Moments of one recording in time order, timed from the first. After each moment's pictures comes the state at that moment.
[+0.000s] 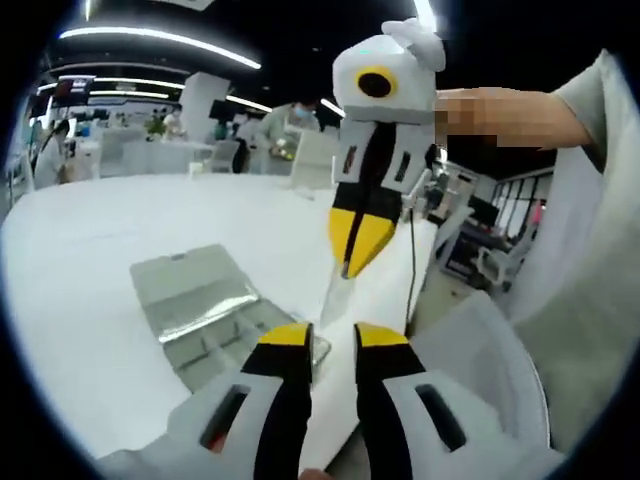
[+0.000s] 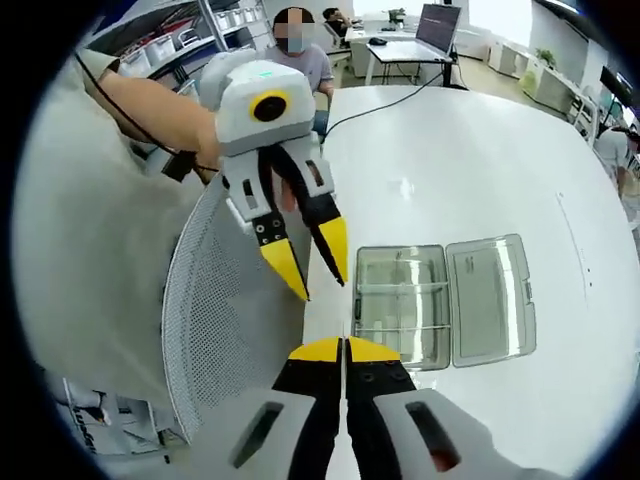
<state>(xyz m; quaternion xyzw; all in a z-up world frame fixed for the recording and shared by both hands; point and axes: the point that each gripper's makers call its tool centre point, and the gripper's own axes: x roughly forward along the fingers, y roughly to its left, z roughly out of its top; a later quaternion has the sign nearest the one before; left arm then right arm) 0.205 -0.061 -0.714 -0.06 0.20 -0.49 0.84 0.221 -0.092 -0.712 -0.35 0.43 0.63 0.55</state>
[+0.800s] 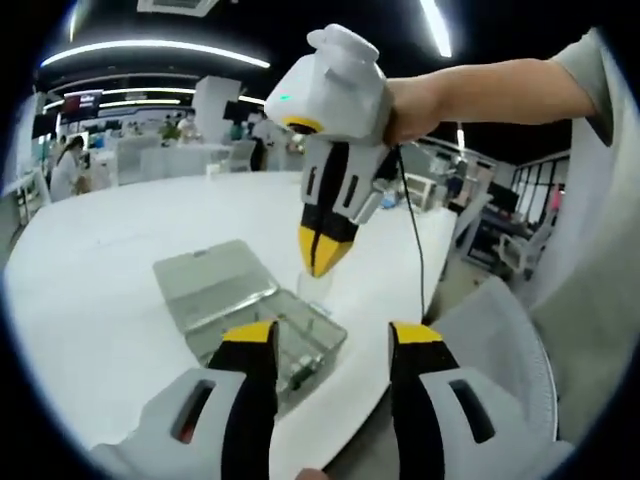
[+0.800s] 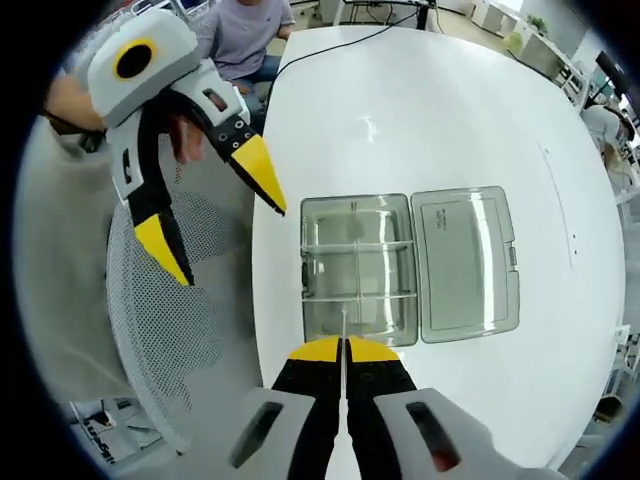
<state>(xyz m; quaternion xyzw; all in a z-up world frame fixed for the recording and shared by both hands) 0.199 -0.052 -0.716 -0.01 0.21 -0.45 0.87 0.256 -0.103 -0.759 -0.43 0.49 0.54 0.54</state>
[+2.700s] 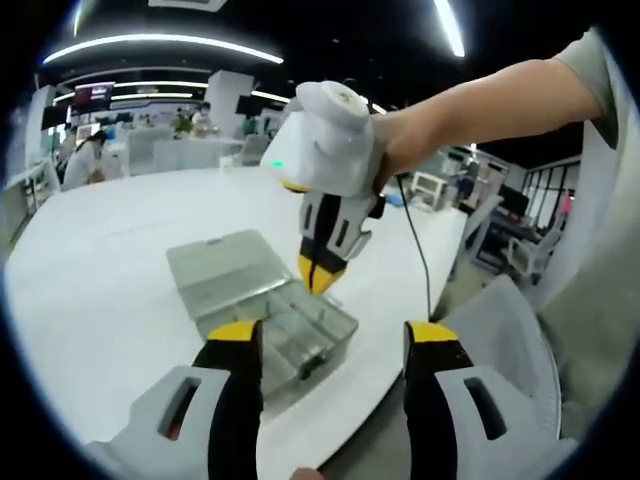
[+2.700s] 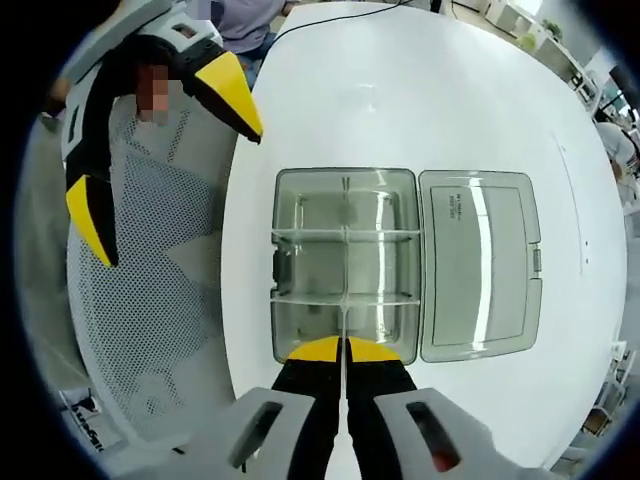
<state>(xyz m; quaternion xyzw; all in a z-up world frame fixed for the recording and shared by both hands) 0.202 -0.037 -0.724 -0.02 0.22 -0.43 0.88 0.266 -0.104 -0.804 -0.46 0.48 0.53 0.52</state>
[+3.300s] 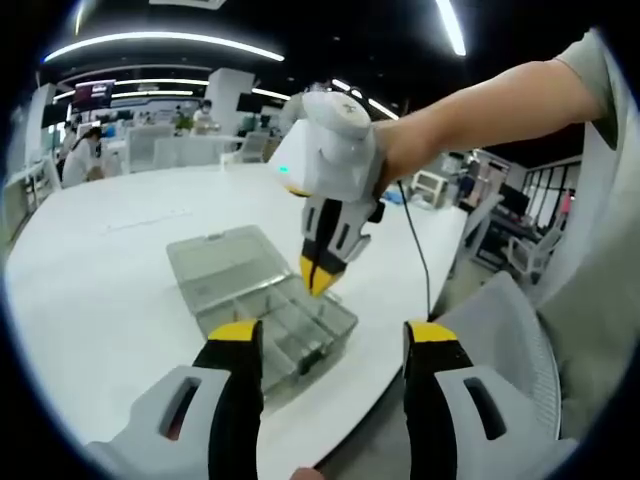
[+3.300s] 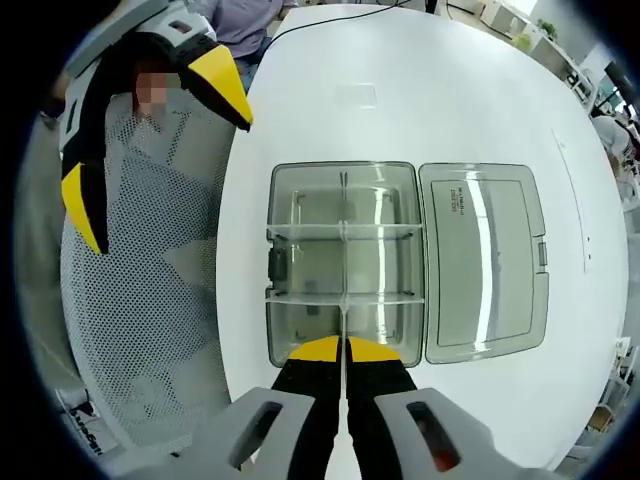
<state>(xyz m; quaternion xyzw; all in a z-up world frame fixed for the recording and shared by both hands) 0.199 -0.037 -0.724 -0.02 0.23 -0.43 0.87 0.264 -0.106 -0.812 -0.45 0.48 0.54 0.53</state>
